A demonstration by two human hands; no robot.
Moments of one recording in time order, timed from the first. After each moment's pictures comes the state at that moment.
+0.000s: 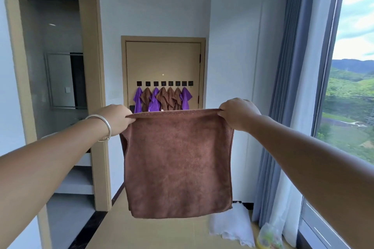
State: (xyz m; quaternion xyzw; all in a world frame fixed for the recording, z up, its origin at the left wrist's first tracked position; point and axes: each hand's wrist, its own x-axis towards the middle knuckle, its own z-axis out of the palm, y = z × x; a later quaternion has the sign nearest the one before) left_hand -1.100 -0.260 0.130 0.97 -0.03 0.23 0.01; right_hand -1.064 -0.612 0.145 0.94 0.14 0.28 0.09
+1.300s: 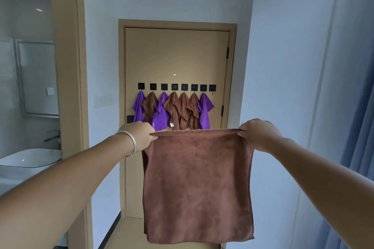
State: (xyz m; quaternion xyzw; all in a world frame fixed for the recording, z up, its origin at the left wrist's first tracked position) left_hand -0.496 -0.136 0.086 0.98 -0.05 0.20 -0.02; right_hand -0.459 -0.500 0.098 0.93 0.15 0.27 0.18
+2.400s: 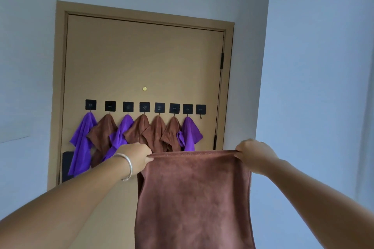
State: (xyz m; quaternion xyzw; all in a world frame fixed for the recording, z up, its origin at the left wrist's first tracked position) left_hand 0.029 -0.164 0.097 0.98 -0.10 0.18 -0.03; right_hand 0.006 -0.514 0.121 0.96 0.07 0.24 0.09
